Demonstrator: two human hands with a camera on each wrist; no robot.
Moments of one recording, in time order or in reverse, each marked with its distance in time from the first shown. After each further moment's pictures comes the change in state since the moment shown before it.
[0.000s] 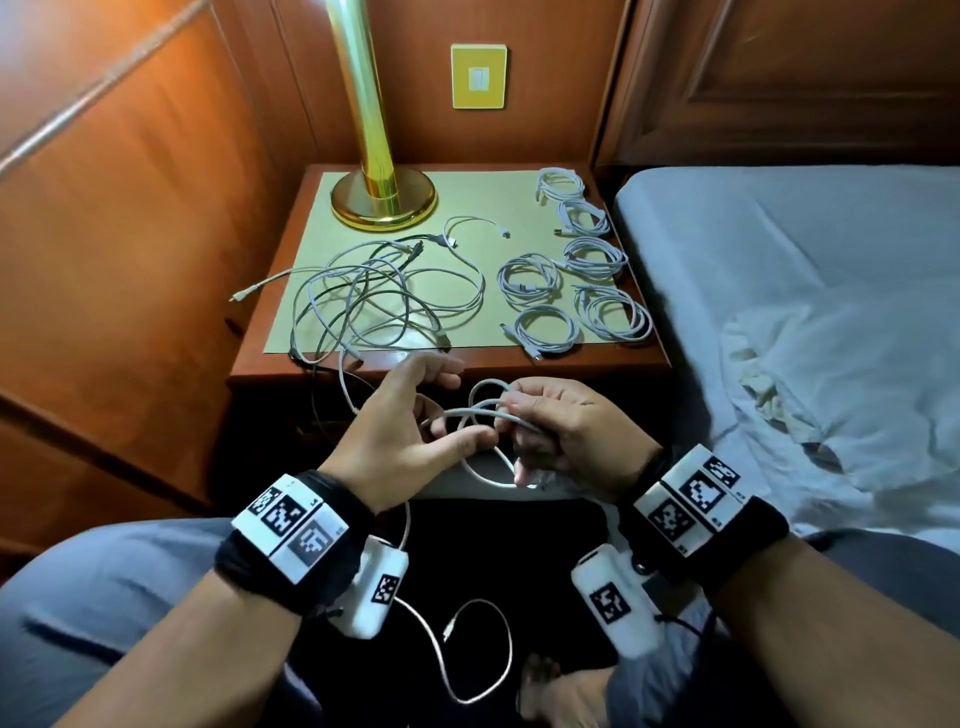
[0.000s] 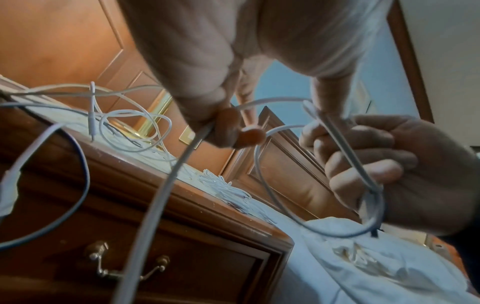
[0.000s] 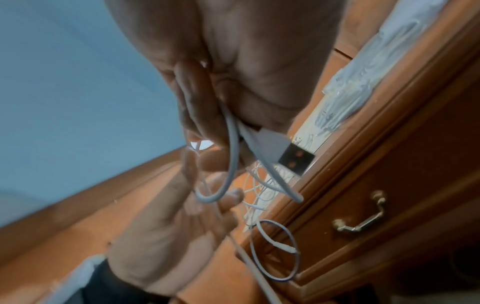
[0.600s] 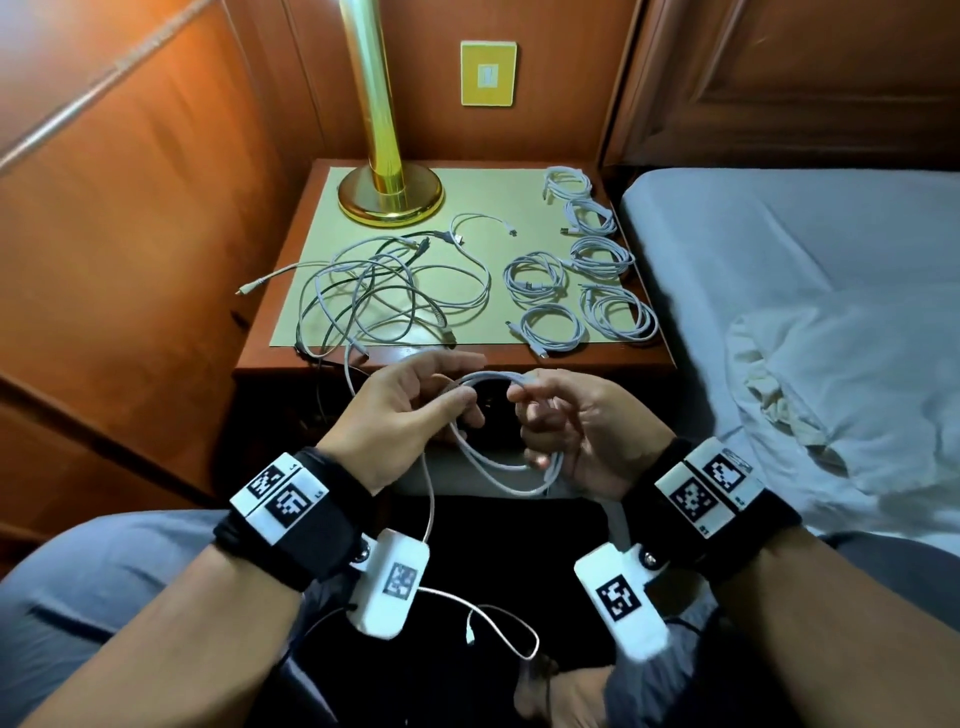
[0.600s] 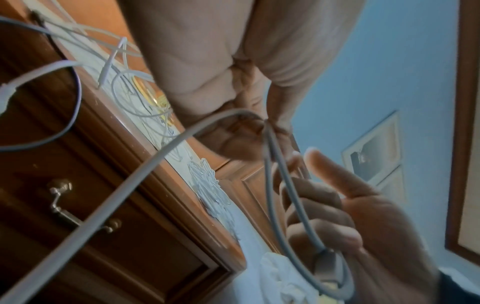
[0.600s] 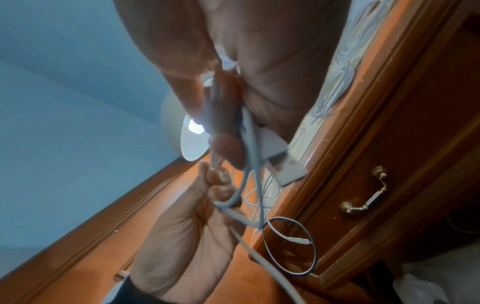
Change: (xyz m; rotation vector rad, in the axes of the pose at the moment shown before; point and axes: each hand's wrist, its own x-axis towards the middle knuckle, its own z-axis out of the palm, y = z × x) left_hand 0.005 0.012 -0.002 -0.385 -0.050 -0.125; right_hand 0.001 -0.006 -0.001 0.343 0.092 0.174
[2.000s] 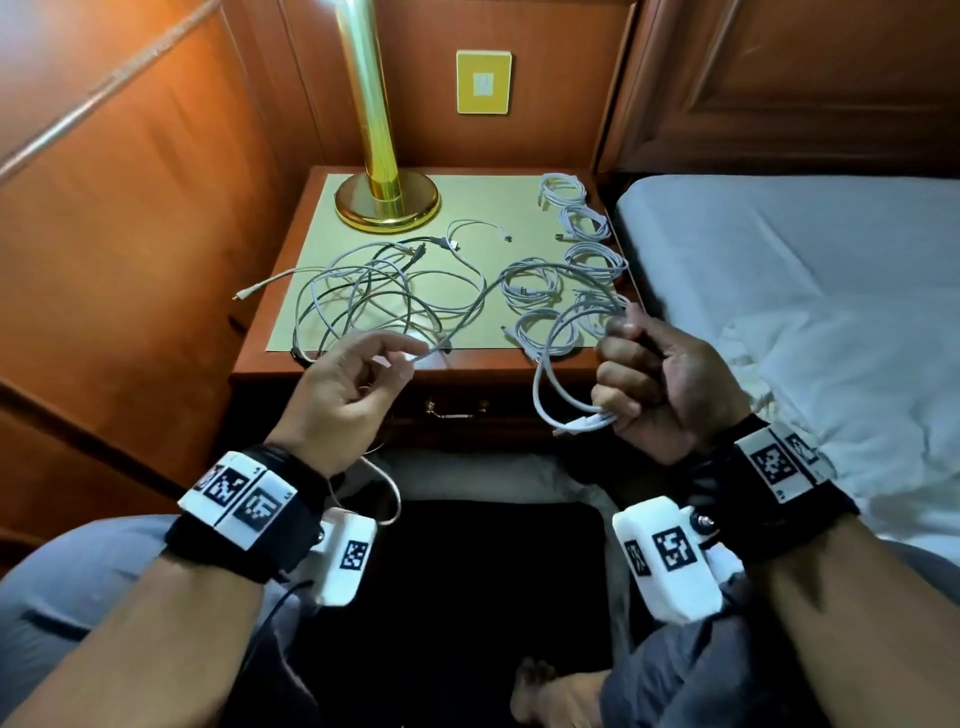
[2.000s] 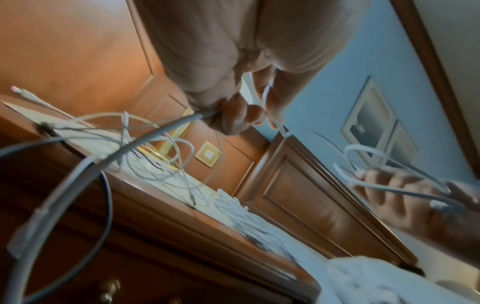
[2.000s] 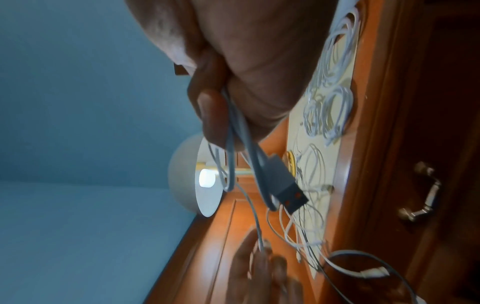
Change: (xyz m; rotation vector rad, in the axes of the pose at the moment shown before) left_hand 0.002 0.001 -0.038 0.351 0.199 0.211; right_hand -0.017 -0.042 -0.036 0.355 0.068 -0.214
